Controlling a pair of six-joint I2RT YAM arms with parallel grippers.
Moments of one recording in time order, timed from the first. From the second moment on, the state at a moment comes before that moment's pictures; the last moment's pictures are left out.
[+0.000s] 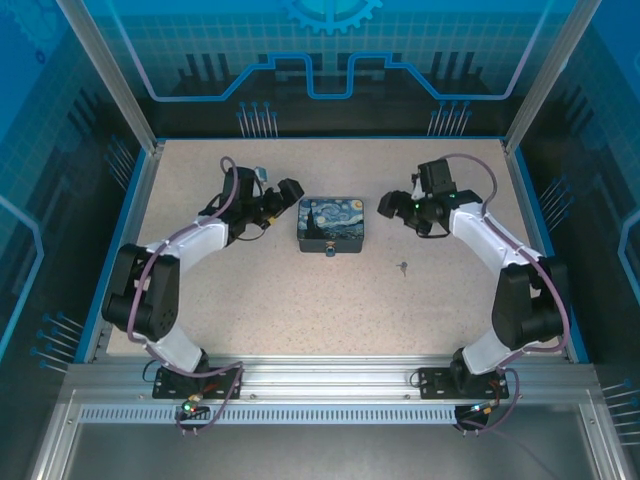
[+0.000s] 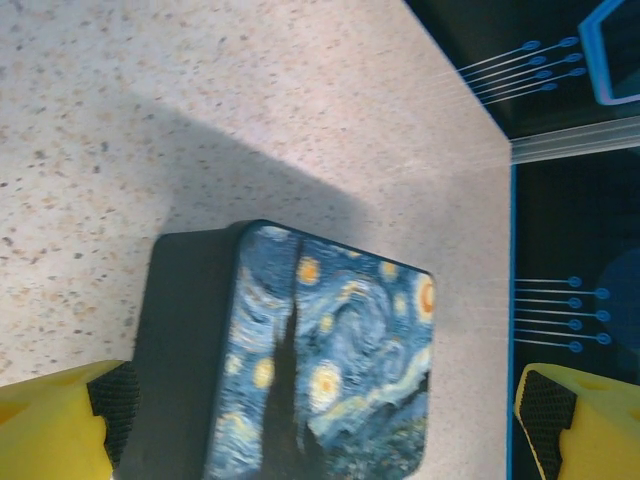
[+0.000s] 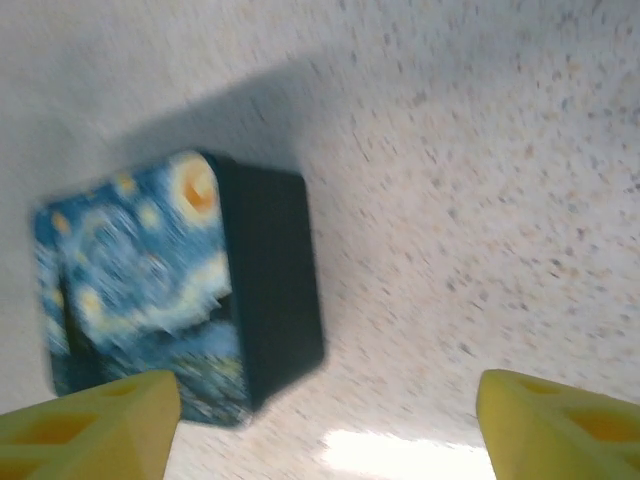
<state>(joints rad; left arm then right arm) -0.24 1.62 1.01 0.02 0.40 -0.90 0.21 1.57 1.15 -0.58 -0.25 0.56</state>
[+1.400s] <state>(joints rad) -0.35 1.52 1.05 -0.09 0.41 -0.92 0.30 1.79 1.08 -0.82 -0.01 0.35</state>
